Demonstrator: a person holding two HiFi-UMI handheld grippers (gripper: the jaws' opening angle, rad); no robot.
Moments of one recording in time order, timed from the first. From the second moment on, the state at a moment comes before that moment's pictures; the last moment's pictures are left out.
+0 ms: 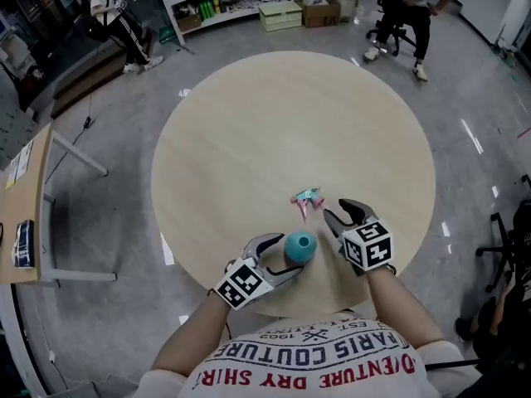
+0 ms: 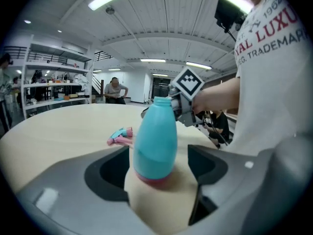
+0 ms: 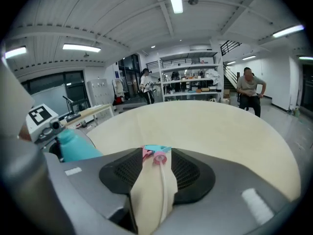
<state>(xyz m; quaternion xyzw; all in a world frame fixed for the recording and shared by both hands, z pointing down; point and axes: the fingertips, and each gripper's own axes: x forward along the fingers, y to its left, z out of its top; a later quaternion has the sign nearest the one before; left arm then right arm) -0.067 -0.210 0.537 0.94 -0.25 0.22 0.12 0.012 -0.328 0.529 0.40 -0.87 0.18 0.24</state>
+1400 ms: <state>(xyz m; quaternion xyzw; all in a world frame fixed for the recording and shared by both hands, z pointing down) 0.018 0.299 0.379 0.95 -0.27 0.10 0.15 0.061 0.298 0.373 0.23 -0.95 0.19 0.06</state>
